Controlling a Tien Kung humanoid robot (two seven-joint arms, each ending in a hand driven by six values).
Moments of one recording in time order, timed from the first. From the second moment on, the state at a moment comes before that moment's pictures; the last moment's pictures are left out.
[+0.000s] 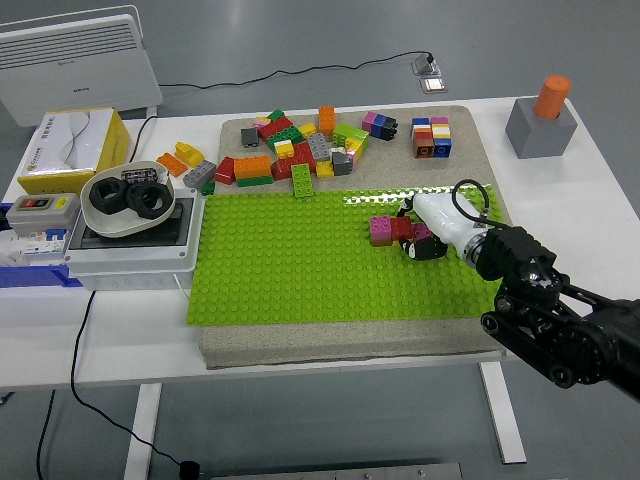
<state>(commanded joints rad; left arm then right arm) -0.06 0.05 -2.06 -0.26 2.27 0.04 0.18 0.60 -0.20 0.70 1.05 -2.03 -0.07 -0.22</state>
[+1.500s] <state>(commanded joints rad) -0.06 0.05 -2.06 -0.26 2.27 0.05 0.18 0.60 -0.20 0.70 1.05 -2.02 -0.07 -0.22</state>
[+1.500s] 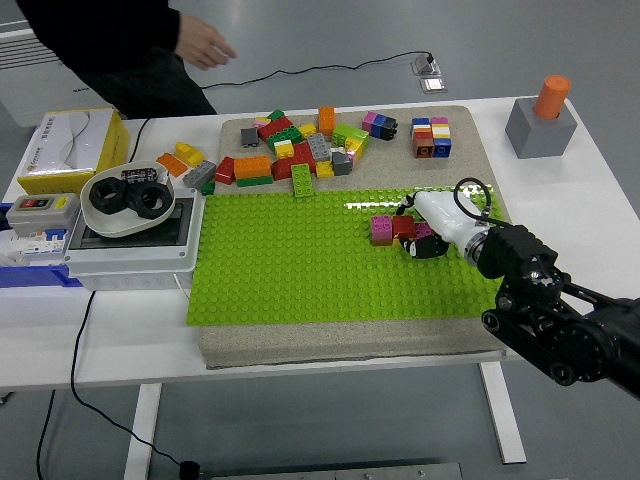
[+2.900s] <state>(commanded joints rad) -0.06 0.05 -2.06 -0.26 2.27 0.05 0.17 0.57 -0.22 0.74 1.15 -1.96 -0.05 -0.21</state>
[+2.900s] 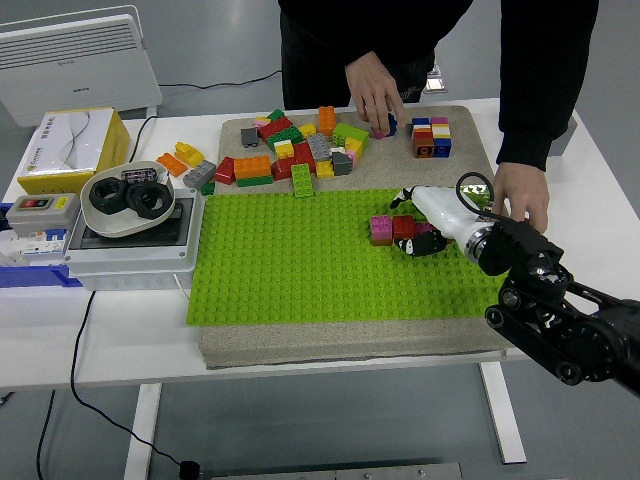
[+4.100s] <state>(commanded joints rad) -0.05 0.05 -2.07 -0.26 2.27 0.05 0.17 0.49 -0.28 0.76 1.27 -2.16 -0.04 -0.24</state>
